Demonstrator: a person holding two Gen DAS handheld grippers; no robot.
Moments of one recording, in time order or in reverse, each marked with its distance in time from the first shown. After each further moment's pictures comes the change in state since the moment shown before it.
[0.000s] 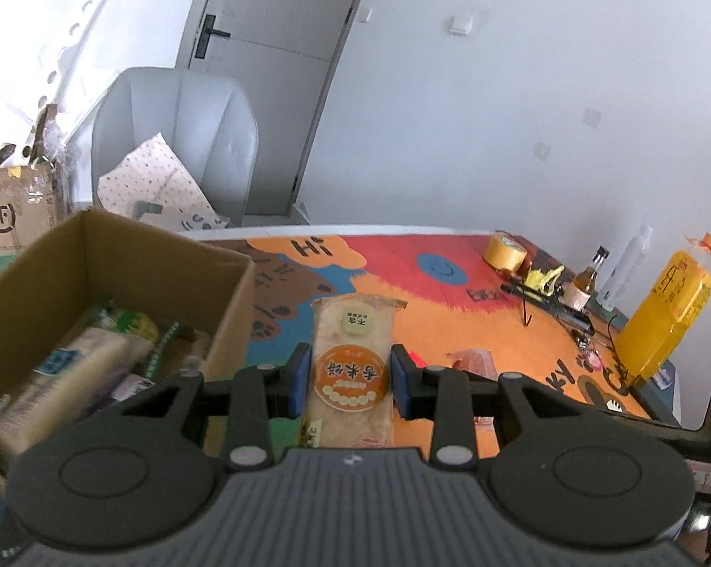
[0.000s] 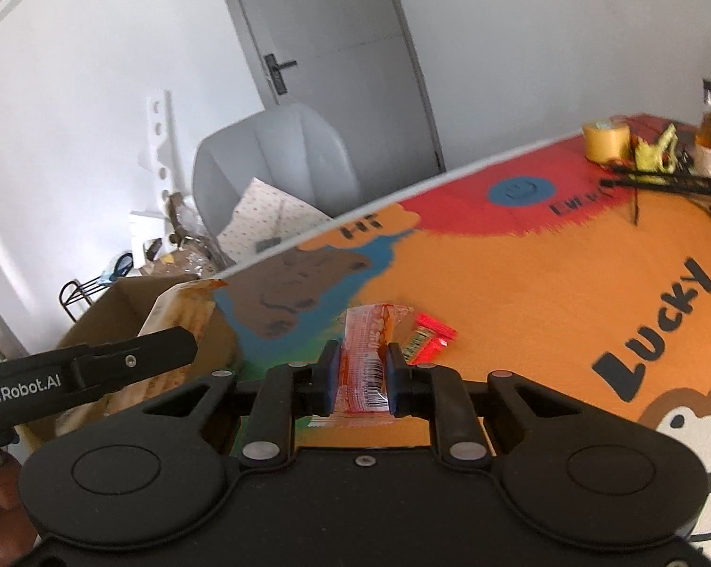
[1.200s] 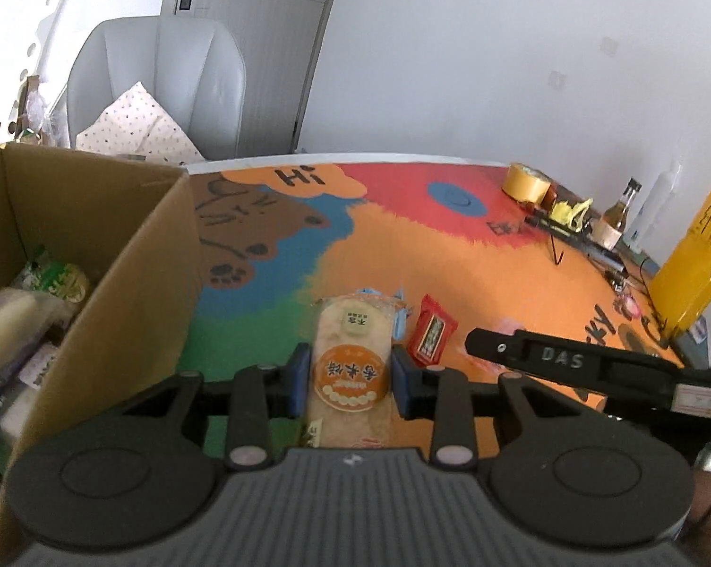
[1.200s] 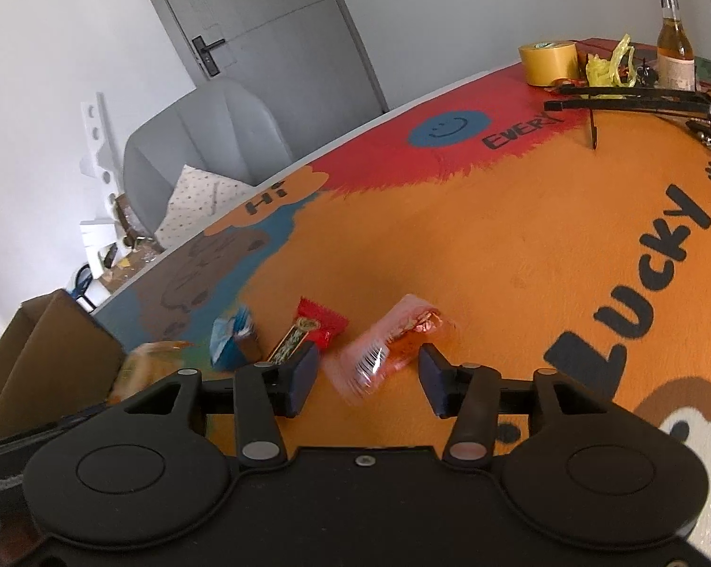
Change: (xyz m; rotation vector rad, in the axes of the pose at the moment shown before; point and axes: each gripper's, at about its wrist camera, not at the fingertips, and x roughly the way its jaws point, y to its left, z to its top) left arm 0.080 -0.014 -0.022 0.044 0.149 0.028; right arm 0.064 -0.072 -0.006 0.151 0.094 -0.082
